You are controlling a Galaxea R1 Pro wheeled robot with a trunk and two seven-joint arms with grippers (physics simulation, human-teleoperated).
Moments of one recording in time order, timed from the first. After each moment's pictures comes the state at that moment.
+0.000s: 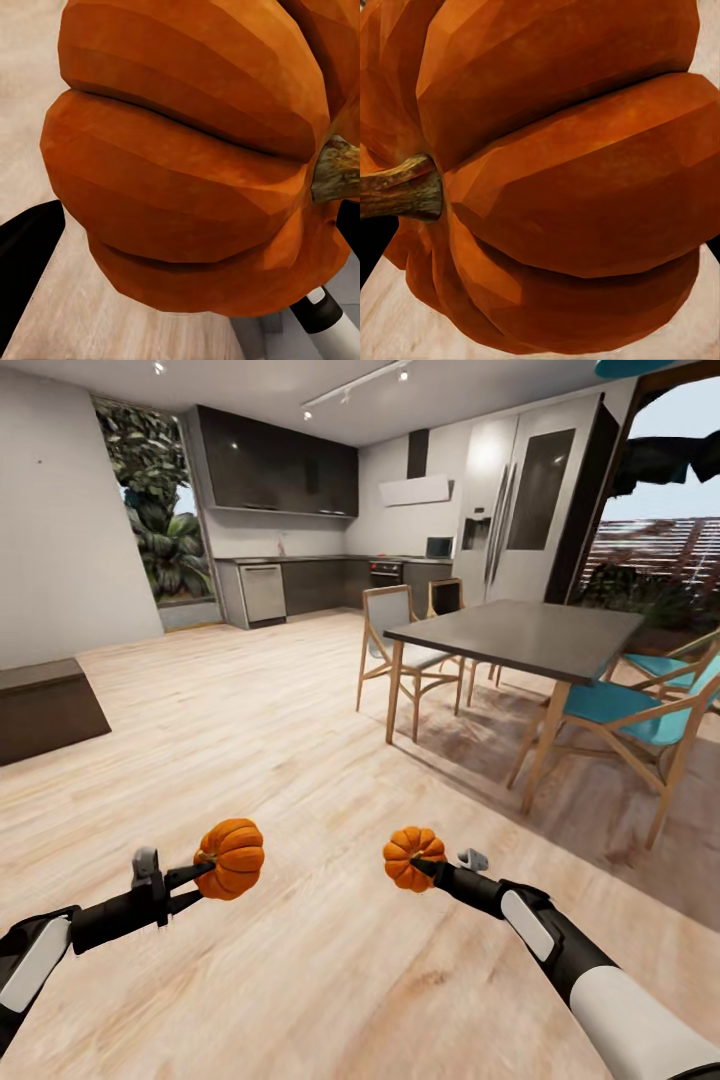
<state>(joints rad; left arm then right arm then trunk) -0.46 0.42 0.10 -0.91 0.78 0.96 -0.96 -0.69 -0.14 0.28 -0.62 -0.80 0.41 0.42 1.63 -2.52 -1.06</state>
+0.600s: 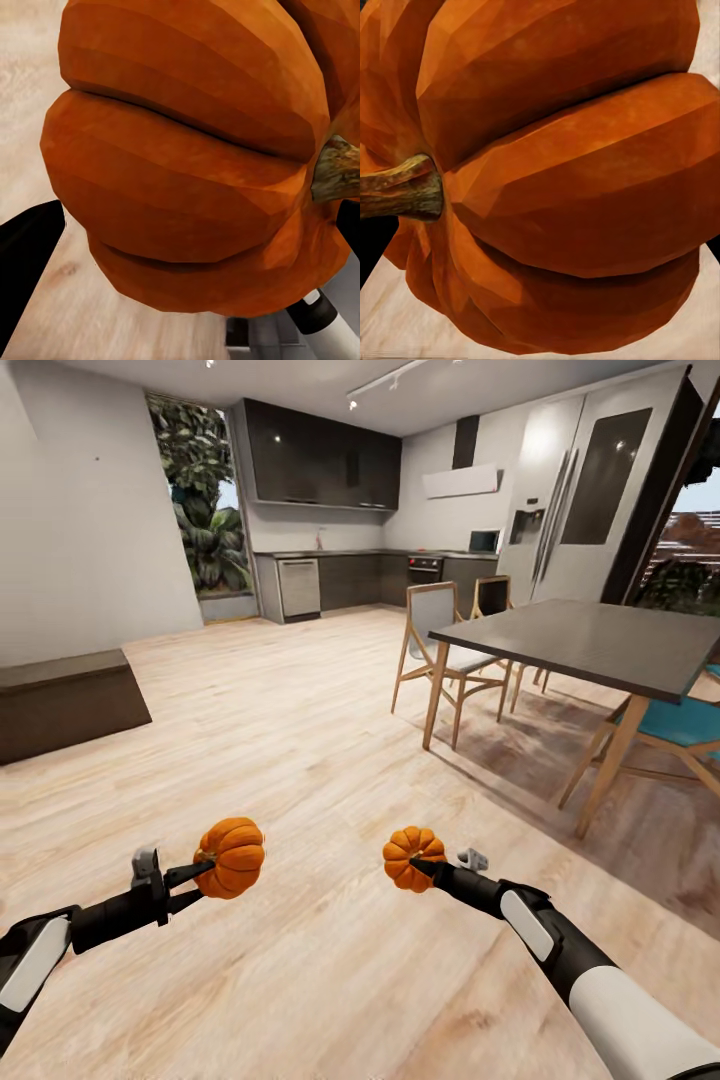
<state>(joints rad) -0.46 0.42 0.10 -0.91 0.80 0.96 -0.96 -0.69 -0.14 0.28 -0.62 -0.79 0.40 0.42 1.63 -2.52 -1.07</state>
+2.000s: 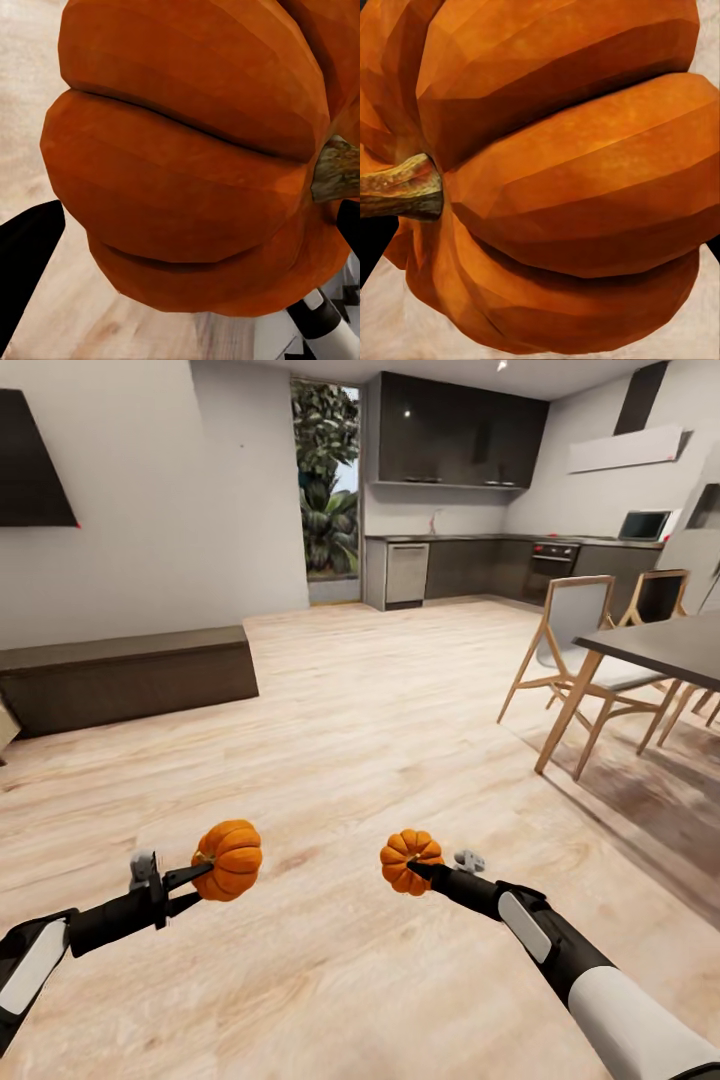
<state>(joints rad) -0.46 0.42 0.11 -0.89 0.79 0.96 -0.96 -0.69 -0.14 0.31 -0.62 -0.79 0.40 0.42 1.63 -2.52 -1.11</state>
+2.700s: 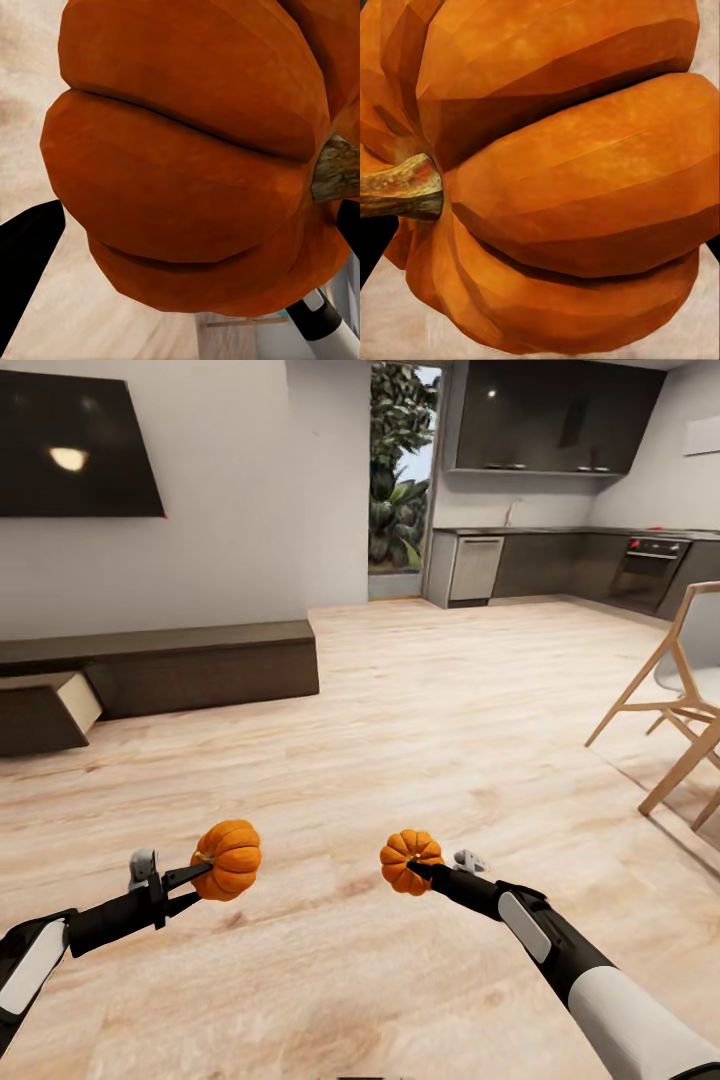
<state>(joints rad) -0.46 0.42 0.12 -0.89 0.79 0.96 -0.96 -0.69 -0.14 0.31 -0.62 -0.79 0.40 0.42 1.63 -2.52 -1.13</state>
